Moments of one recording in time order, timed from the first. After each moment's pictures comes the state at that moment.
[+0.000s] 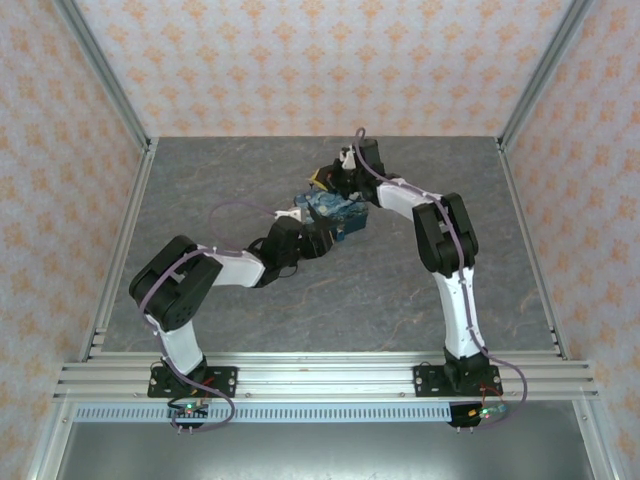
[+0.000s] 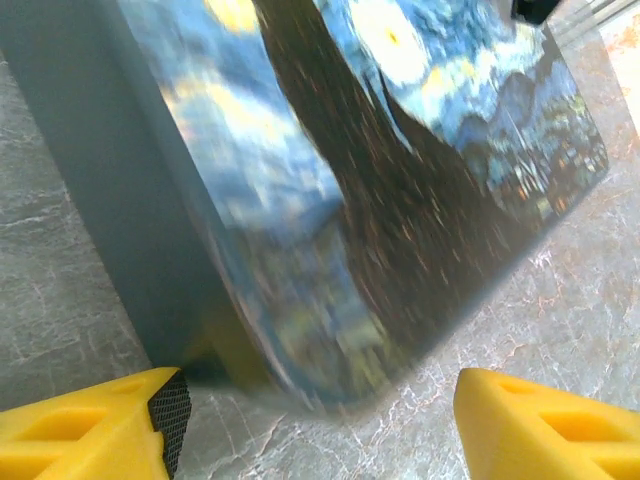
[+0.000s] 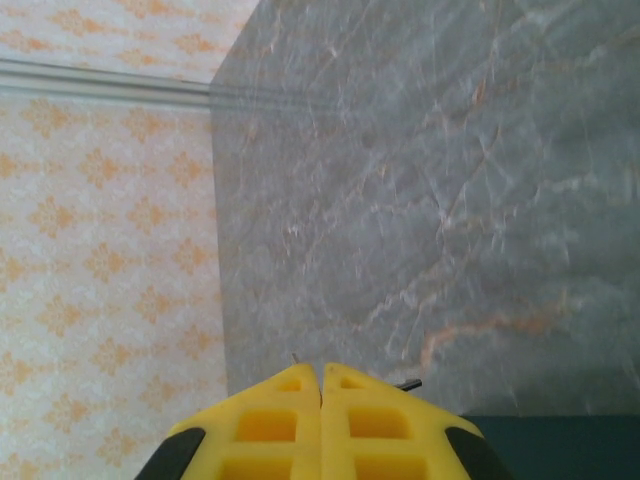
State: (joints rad) left arm -0.58 1.78 0.76 0.43 0.03 -0.75; right arm 0.40 2.26 1.64 0.06 -0.65 1.02
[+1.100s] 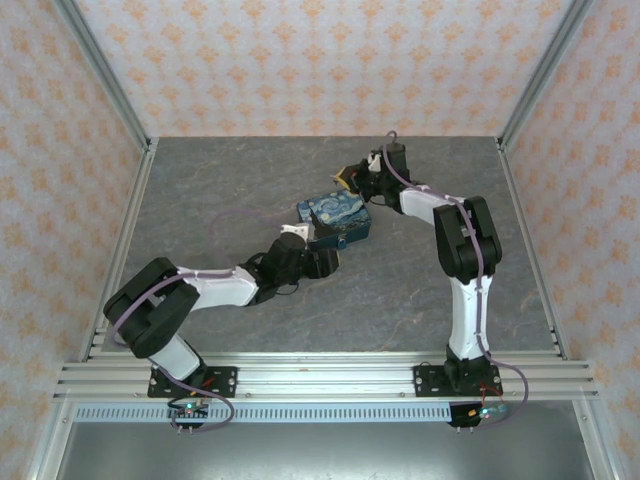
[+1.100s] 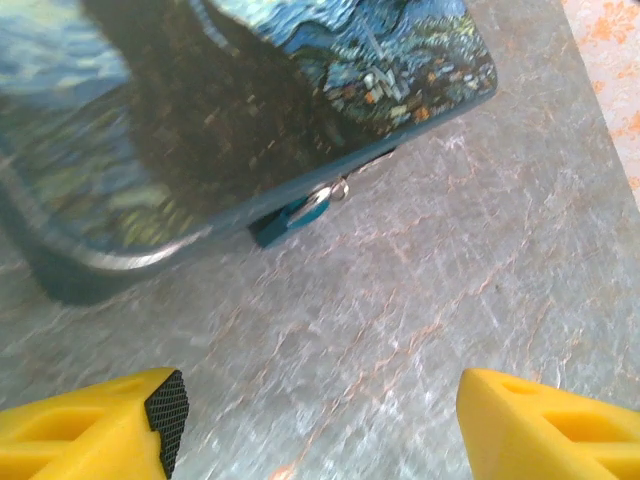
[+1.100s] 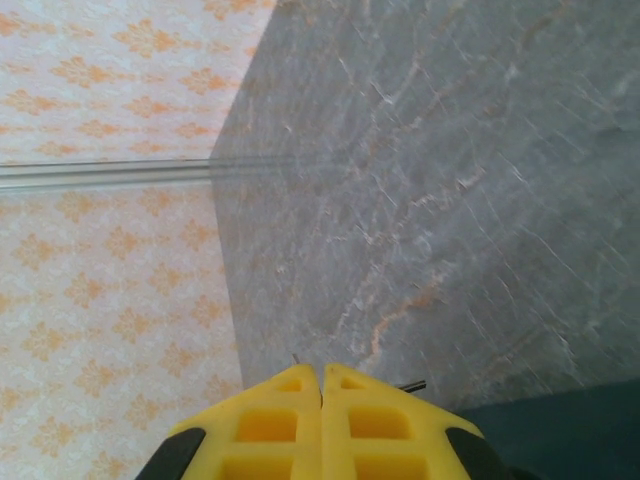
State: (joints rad) left arm -0.71 1.65 0.72 0.32 0.04 -0.75; right arm 0.30 2.11 1.40 0.18 -0.61 1.12
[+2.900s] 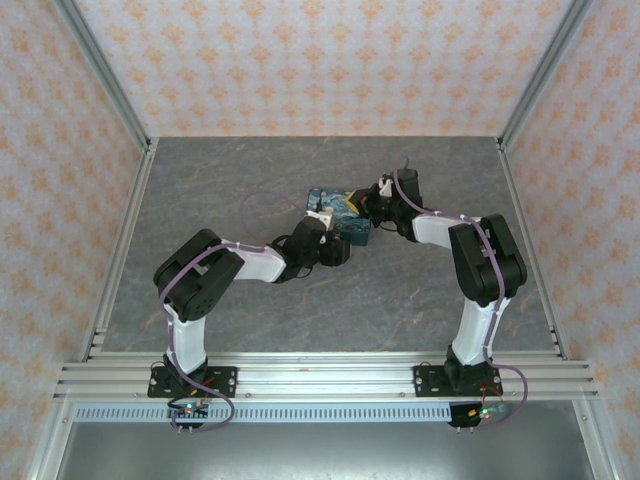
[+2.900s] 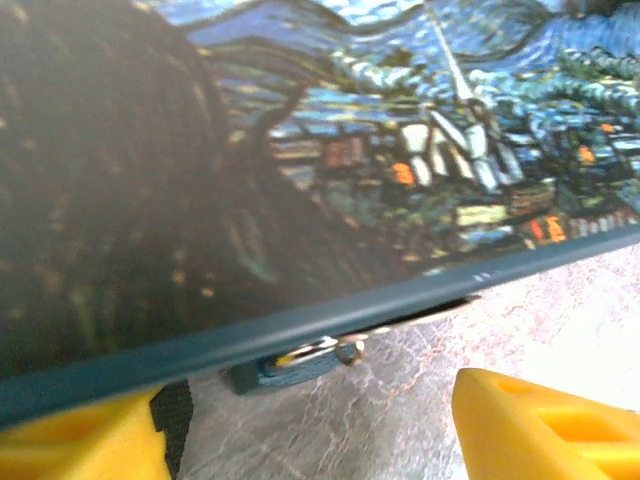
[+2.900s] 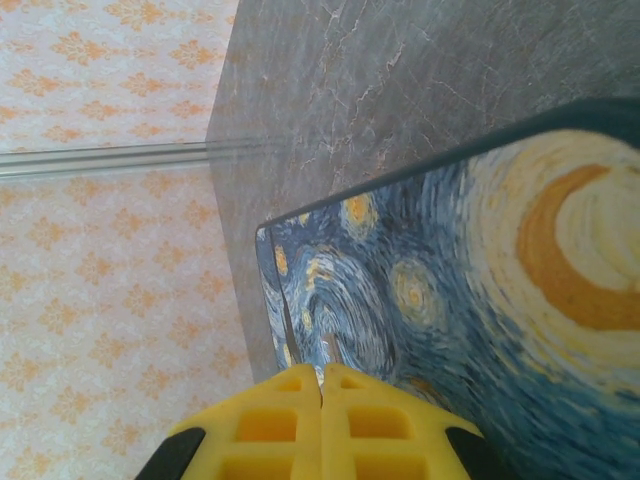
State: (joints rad) left arm -0.67 1.94 0.94 0.31 0.02 -0.49; right arm 0.30 1.88 1.03 0.33 -0.60 1.20
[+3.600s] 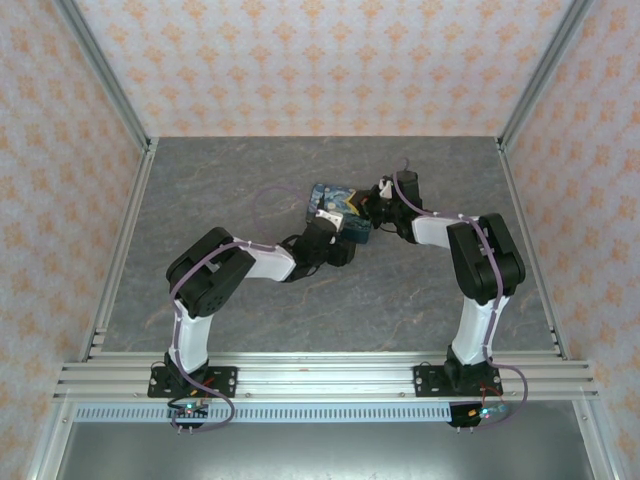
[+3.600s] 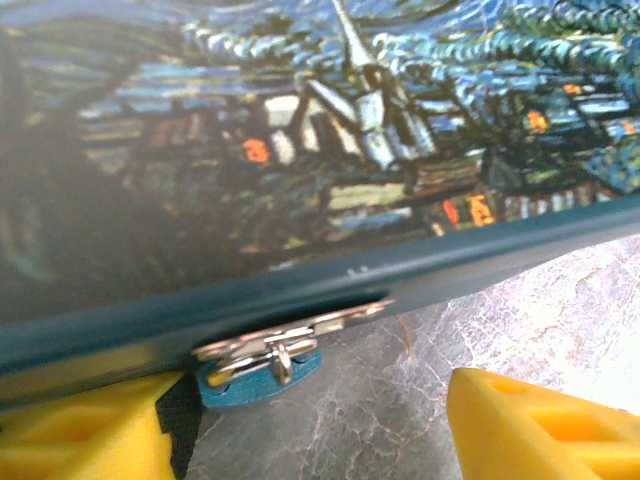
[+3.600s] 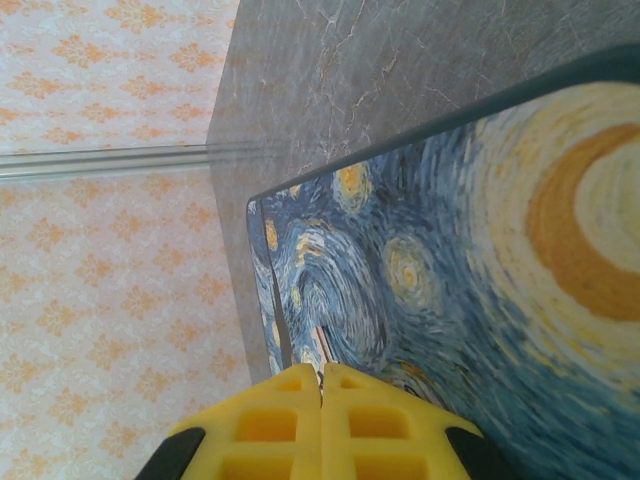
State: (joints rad) left arm -0.71 1.99 1.00 0.31 -0.06 -0.39; right arm 0.30 1.90 1.02 0.36 -0.60 1.20
